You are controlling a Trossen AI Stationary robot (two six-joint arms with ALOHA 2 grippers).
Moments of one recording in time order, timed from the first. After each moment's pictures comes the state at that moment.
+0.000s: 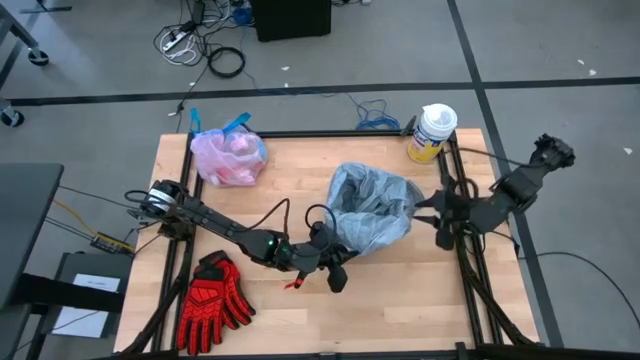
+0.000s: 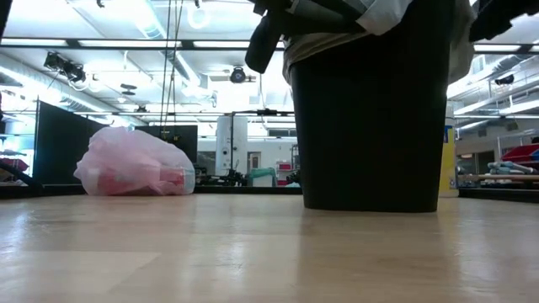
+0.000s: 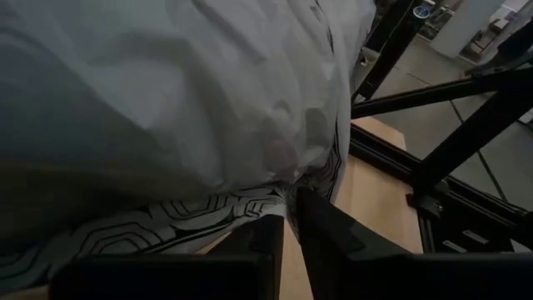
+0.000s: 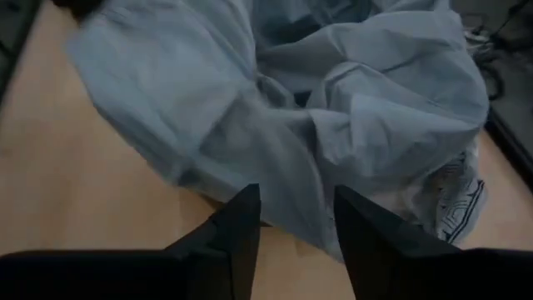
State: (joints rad) left arm -0.36 1.84 1.25 0.23 -0.52 -0.60; right arm 0.65 0.67 0.83 -0.82 0.71 0.45
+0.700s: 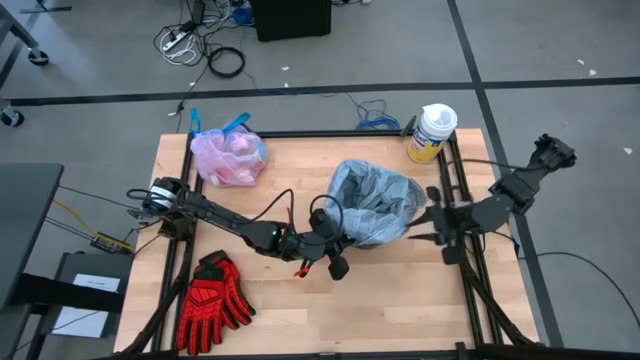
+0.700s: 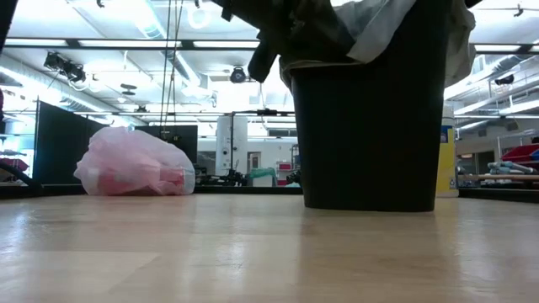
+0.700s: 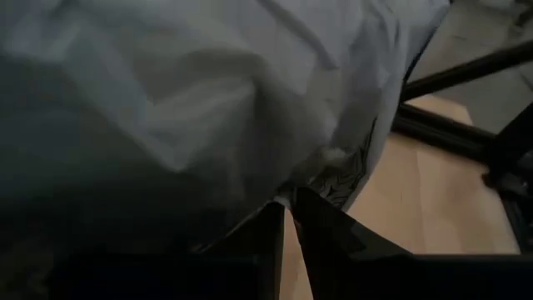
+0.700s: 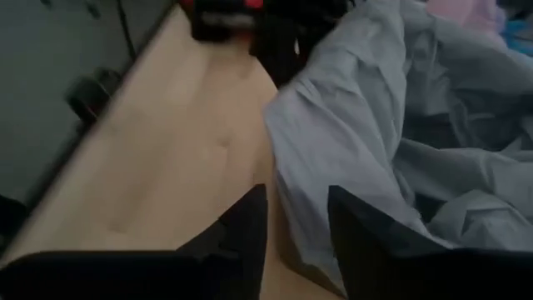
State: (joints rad) left arm -0.29 1.84 1.25 0.16 -0.52 -0.45; right arm 0.65 0.74 0.88 -0.60 0.49 0.16
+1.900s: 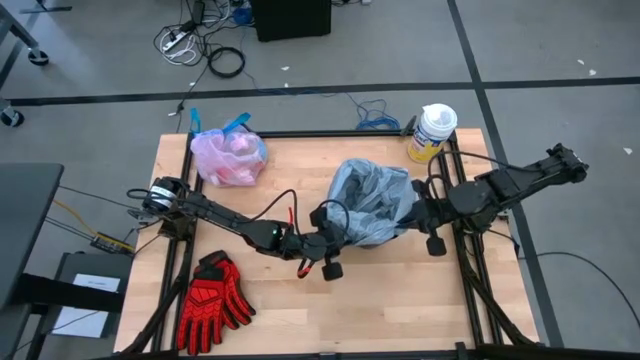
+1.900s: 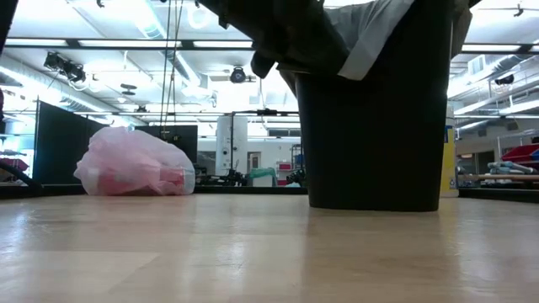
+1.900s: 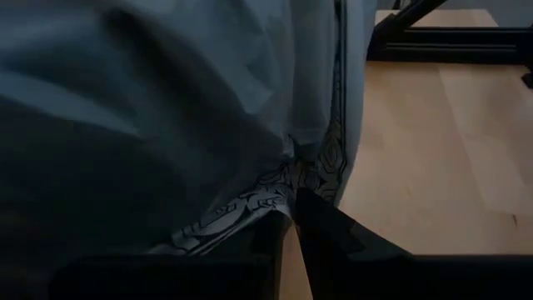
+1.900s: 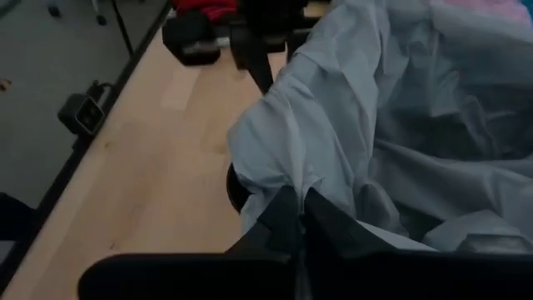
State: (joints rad) left arm -0.28 1.84 1.25 0.07 -0.49 -0.18; right arm 0.38 0.81 0.88 -0.53 0.24 0.10
